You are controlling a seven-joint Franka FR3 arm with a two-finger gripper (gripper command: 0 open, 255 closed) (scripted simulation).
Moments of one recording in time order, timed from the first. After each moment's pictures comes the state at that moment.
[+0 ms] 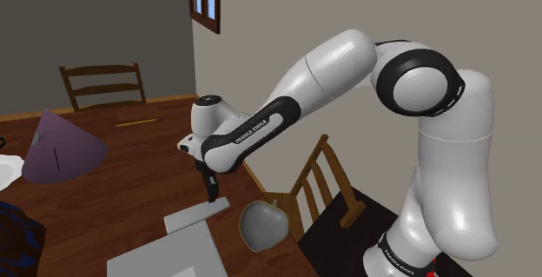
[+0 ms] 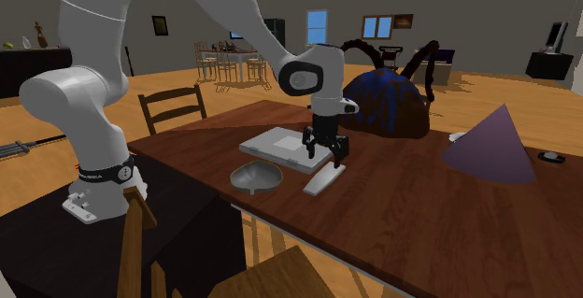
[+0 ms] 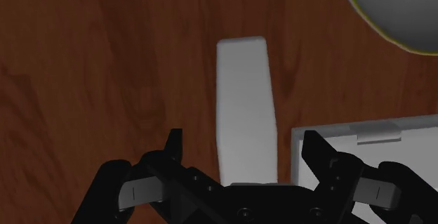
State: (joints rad) arm 0.36 0.42 0.08 -2.00 -0.04 2.43 -0.71
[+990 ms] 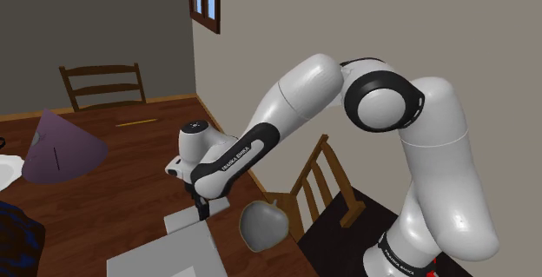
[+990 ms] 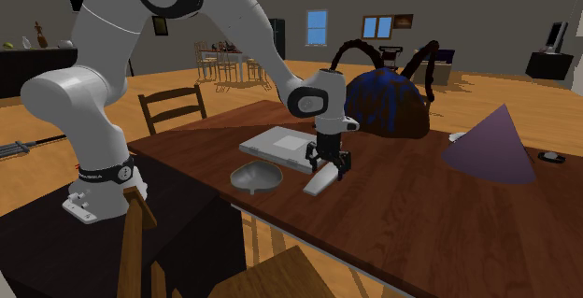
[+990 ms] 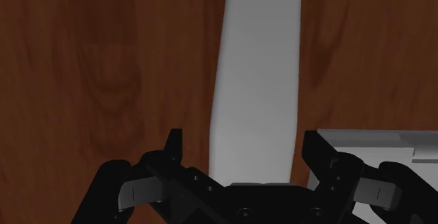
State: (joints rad) arm 0.40 0.61 0.10 -1.90 -0.08 2.52 -0.74
